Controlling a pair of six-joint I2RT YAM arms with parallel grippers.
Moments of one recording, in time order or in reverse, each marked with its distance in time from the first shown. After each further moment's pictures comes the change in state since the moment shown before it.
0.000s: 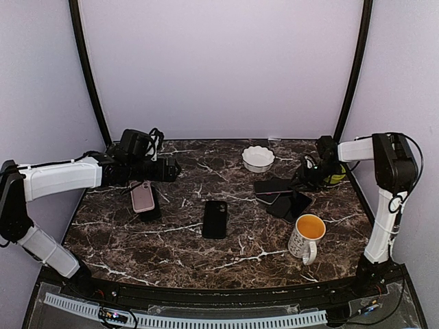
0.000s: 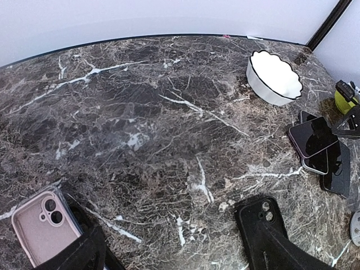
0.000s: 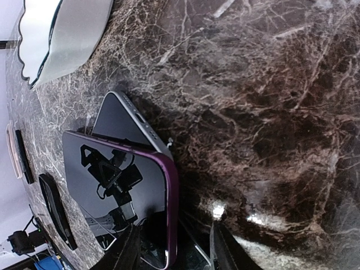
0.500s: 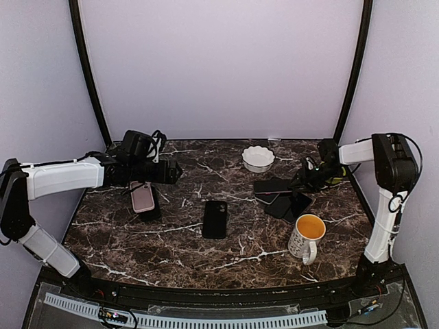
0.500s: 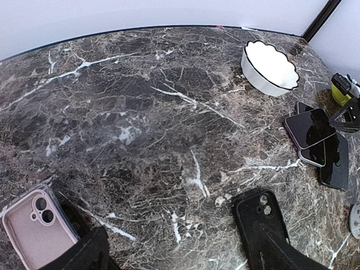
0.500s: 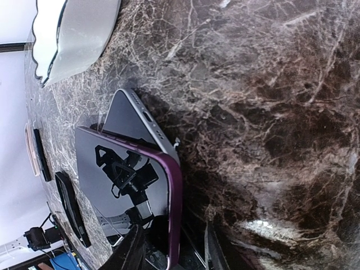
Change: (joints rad) left arm 0.000 0.023 0.000 0.000 0.035 0.000; right arm -0.018 0.006 -0.048 0.077 -0.102 0.036
